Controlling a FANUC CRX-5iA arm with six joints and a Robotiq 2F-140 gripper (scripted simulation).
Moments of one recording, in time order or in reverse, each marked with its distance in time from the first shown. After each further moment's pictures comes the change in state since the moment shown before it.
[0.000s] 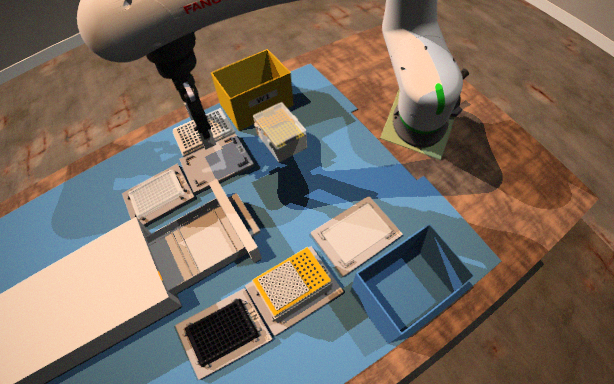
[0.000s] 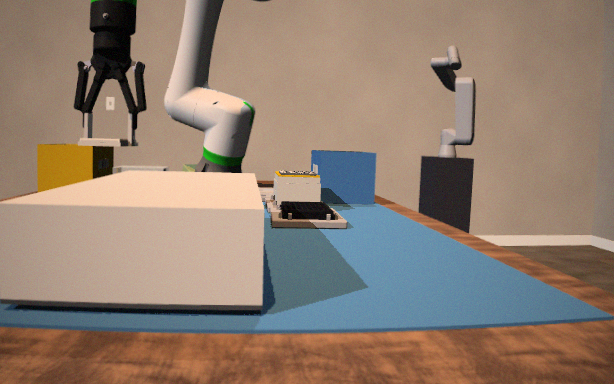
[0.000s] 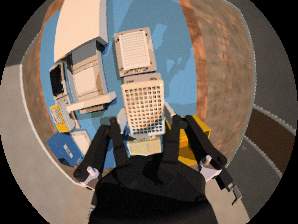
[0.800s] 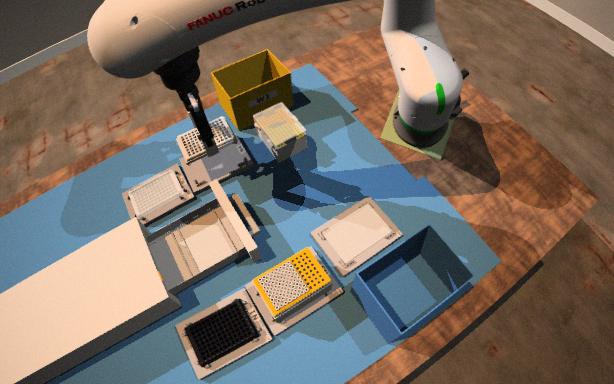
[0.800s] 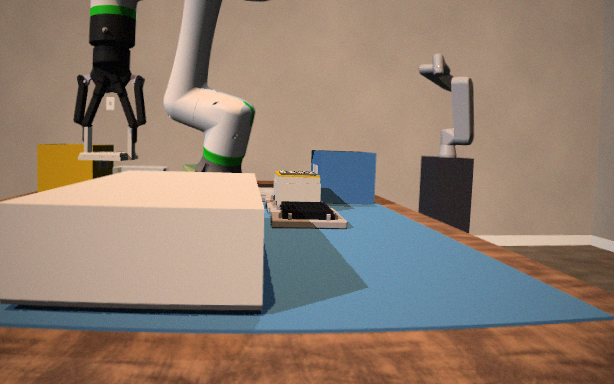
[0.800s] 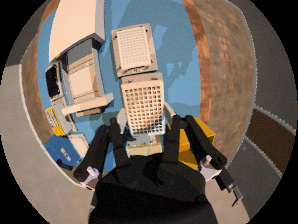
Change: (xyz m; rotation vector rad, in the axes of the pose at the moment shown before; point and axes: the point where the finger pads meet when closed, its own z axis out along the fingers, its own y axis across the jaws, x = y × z) arm 0.000 0.000 0.028 0.000 0.000 0.000
